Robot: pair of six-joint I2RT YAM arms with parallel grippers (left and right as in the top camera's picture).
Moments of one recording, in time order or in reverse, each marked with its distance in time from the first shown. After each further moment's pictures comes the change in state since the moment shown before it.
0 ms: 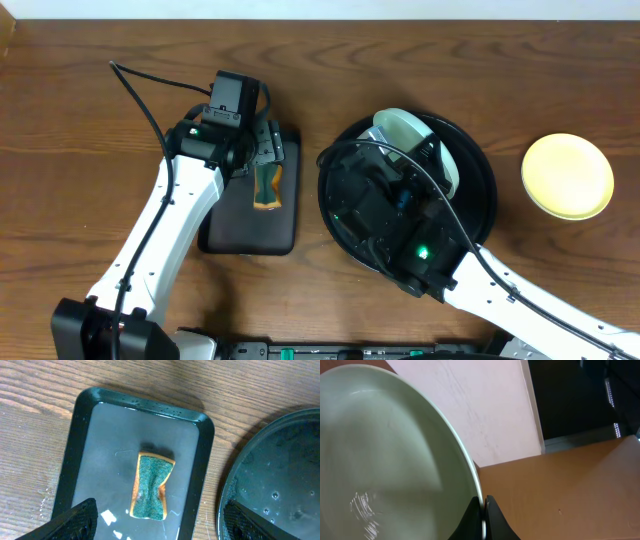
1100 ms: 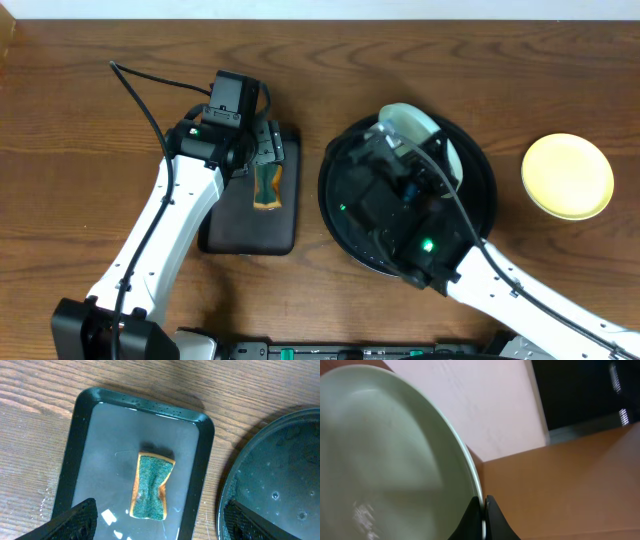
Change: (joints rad) left arm 0.000 0.000 0.000 0.000 0.000 0.000; right arm -0.050 0.000 0.000 -0.007 -0.028 0.055
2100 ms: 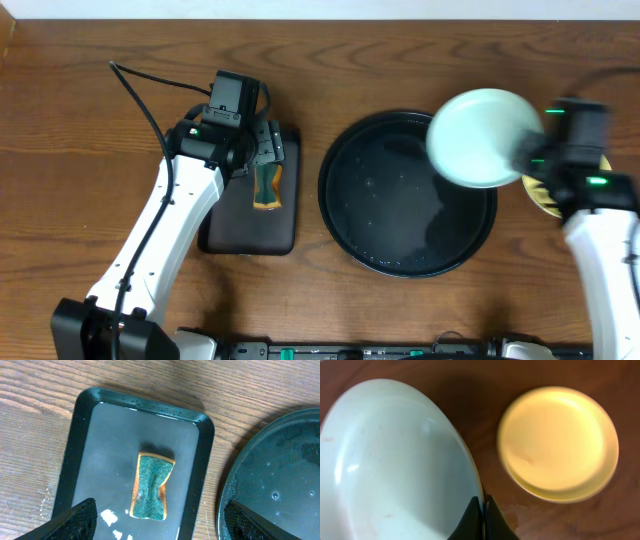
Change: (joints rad) left arm 0.000 0.000 0.000 0.000 0.000 0.000; right arm -1.071 -0.058 0.006 -0.202 -1.207 0.698
